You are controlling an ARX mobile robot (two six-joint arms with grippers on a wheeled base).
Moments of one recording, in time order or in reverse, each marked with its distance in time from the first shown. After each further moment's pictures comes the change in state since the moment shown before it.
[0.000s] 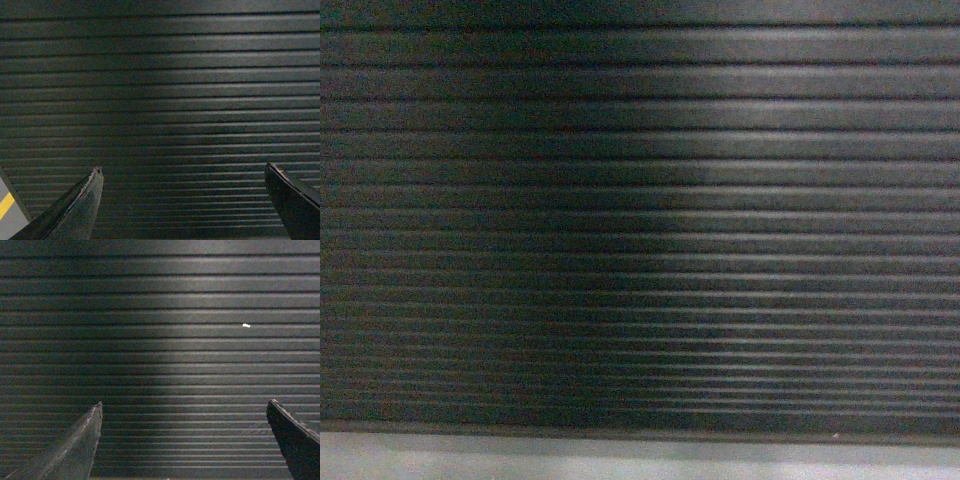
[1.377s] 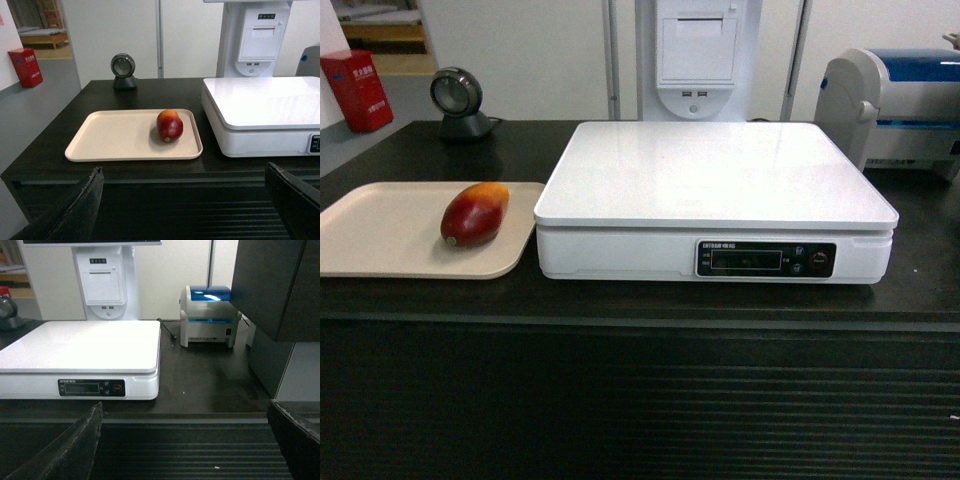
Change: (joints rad) left arm 0.000 0.000 0.000 -0.002 0.000 0.000; right arm 0.000 0.000 0.000 -0.002 0.001 0.001
